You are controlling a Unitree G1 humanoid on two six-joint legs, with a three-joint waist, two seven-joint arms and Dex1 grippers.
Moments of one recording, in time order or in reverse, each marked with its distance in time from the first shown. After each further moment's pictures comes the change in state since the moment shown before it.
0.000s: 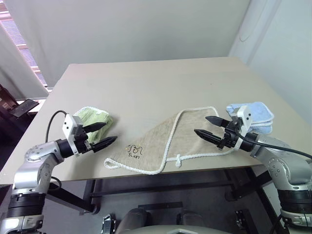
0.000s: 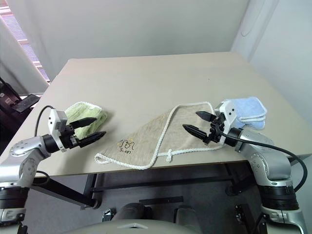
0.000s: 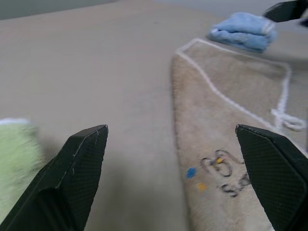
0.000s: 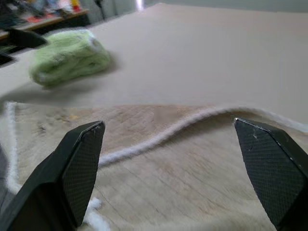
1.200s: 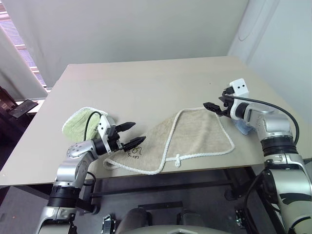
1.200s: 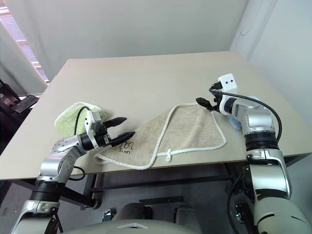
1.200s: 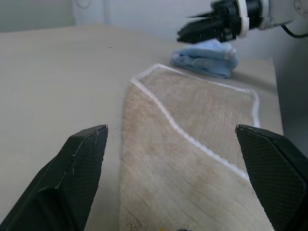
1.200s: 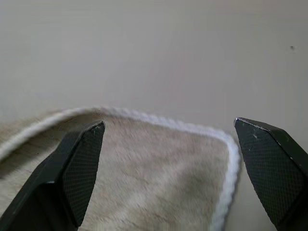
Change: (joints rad) left arm -0.141 -0.206 -0.128 0.072 0.056 -0.067 0.077; right arm -0.604 0.037 0.112 0.823 -0.321 -0.090 -0.080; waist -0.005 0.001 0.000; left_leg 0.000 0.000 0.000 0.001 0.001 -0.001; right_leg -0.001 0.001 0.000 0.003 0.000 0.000
